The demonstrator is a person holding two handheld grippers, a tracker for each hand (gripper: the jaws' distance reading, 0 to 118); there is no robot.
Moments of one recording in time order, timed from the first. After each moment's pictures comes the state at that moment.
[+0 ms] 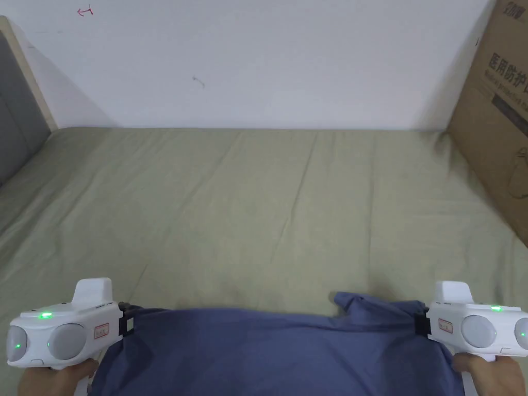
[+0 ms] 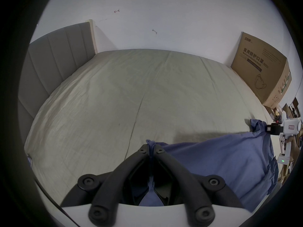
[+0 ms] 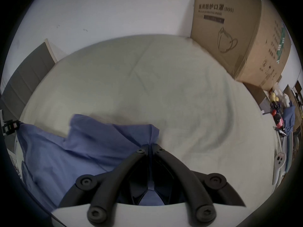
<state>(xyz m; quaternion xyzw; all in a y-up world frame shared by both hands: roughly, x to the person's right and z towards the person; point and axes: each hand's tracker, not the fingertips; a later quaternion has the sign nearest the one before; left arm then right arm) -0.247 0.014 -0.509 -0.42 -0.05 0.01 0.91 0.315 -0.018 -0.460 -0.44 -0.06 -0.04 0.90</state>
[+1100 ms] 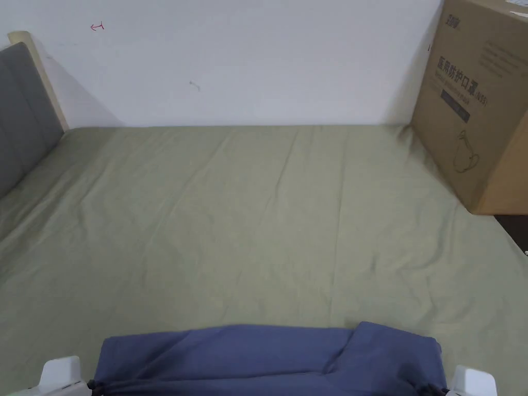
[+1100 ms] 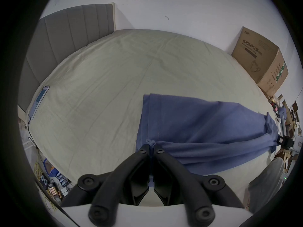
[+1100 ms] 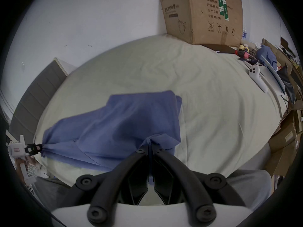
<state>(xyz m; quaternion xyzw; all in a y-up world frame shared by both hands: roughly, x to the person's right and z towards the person) -0.302 -0.033 -0.269 -0.47 -0.02 0.03 0.88 0.273 -0.025 -0.145 -0.43 -0.09 -0.15 0.89</state>
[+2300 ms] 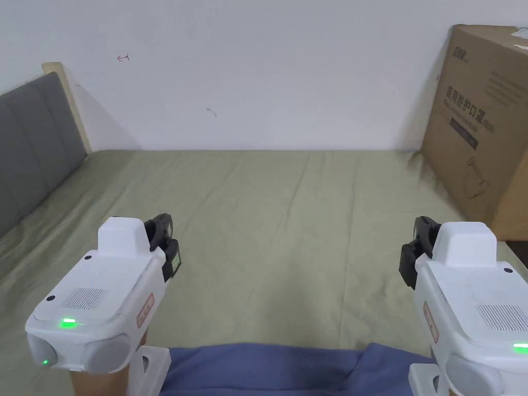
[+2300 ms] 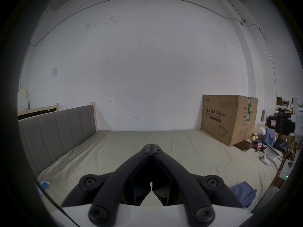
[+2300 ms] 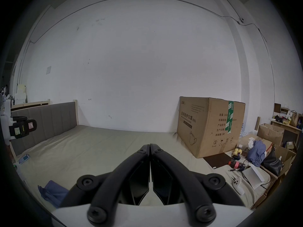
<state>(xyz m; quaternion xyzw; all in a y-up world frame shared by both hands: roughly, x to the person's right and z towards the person) -0.176 0.189 -0.261 -0.05 -0.10 -0.01 0.99 0.171 0.207 -0.181 -0.05 -0.10 0.03 0.99</state>
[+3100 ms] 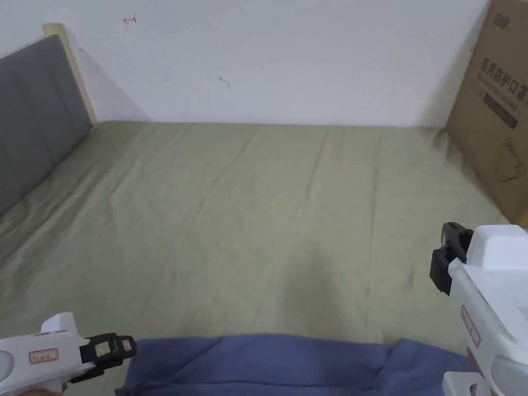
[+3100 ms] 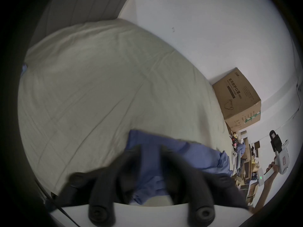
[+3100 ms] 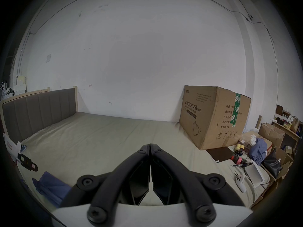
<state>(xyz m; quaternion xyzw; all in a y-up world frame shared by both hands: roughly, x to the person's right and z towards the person) -0.374 0.007 -0.330 -0.47 -0.11 0.27 0.83 0.164 0.177 -0.228 -0.12 -0.09 0.05 0.99</state>
